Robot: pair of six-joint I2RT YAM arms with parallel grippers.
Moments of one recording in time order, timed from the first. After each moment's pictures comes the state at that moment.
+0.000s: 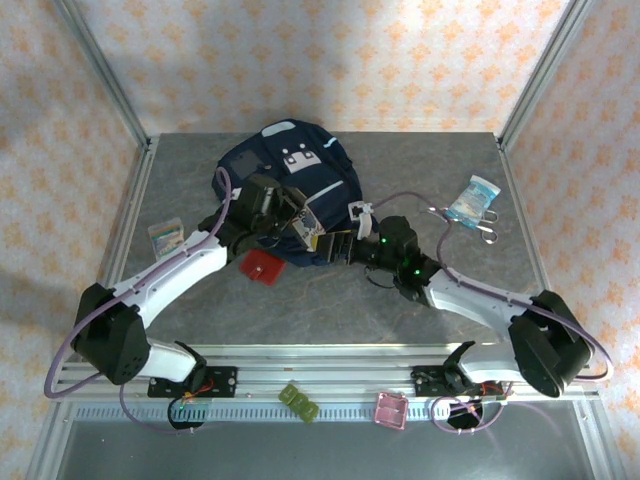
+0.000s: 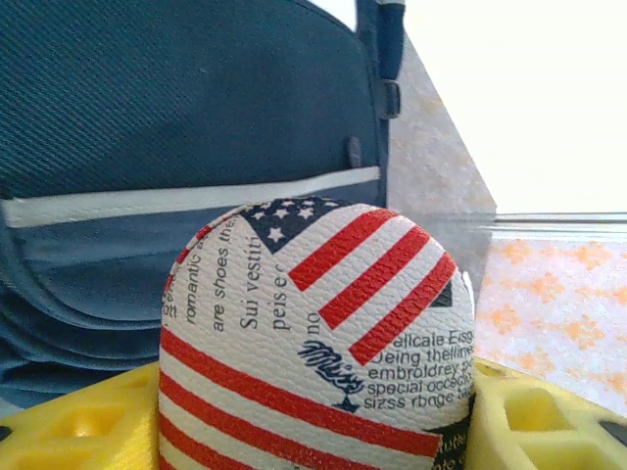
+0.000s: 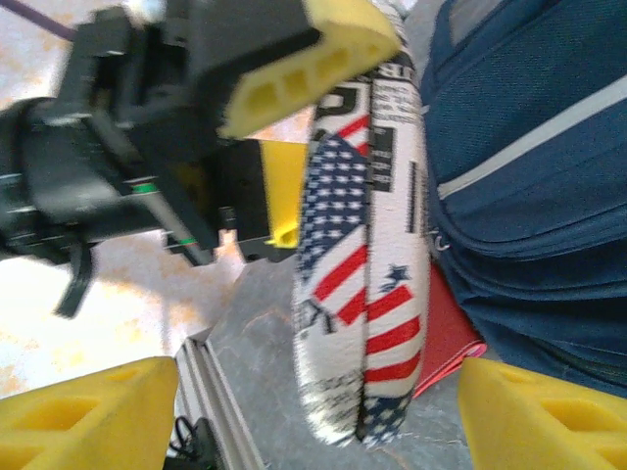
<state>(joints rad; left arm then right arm) -0.52 1.39 1.08 -0.31 -0.05 -1.28 0.69 1.29 0.64 0.41 -0.41 0.73</state>
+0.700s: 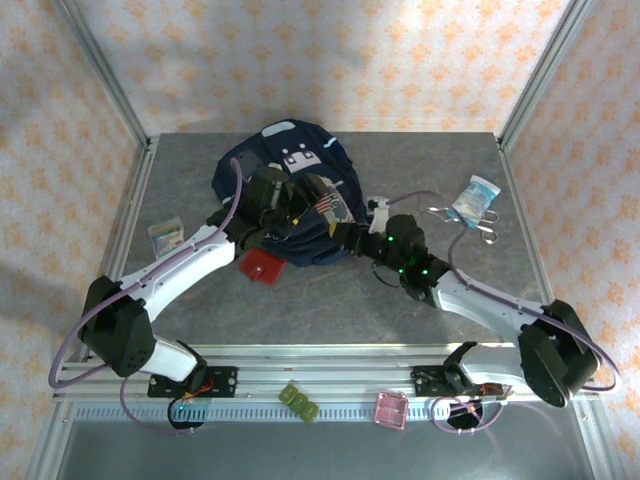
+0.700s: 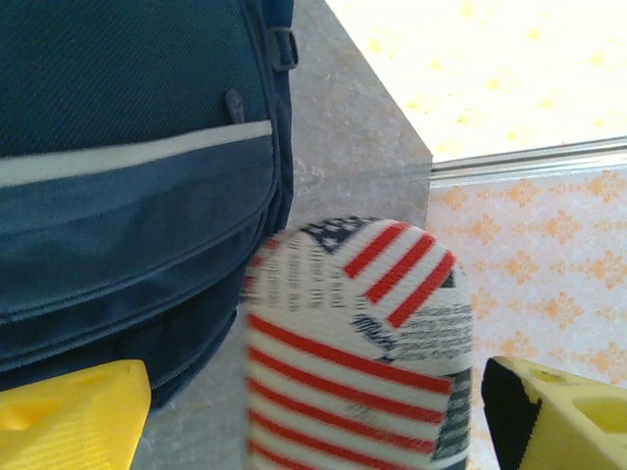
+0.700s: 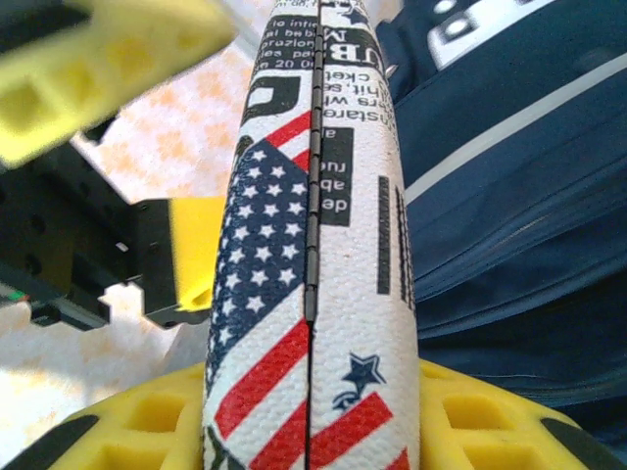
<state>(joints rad) -0.55 1.44 1.15 -0.24 0.02 -1.17 0.64 1.21 0.64 0.31 -0.21 0.74</state>
